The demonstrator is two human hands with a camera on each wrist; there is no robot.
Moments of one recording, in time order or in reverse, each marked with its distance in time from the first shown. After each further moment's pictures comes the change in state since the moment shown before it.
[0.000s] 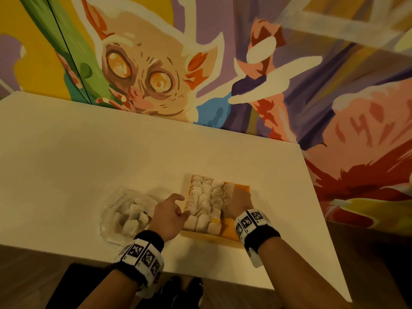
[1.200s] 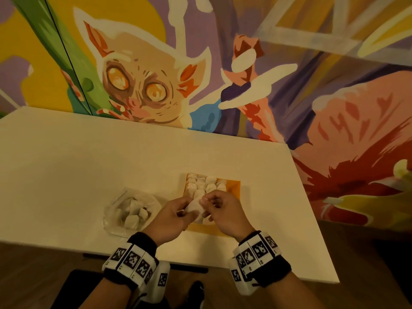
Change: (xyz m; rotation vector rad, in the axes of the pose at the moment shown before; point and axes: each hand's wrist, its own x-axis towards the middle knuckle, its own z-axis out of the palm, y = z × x) left_hand -0.061 0.039 -0.018 -0.502 -0.307 0.143; right_hand -0.110 -0.020 -0.004 0.947 0.117 -0.316
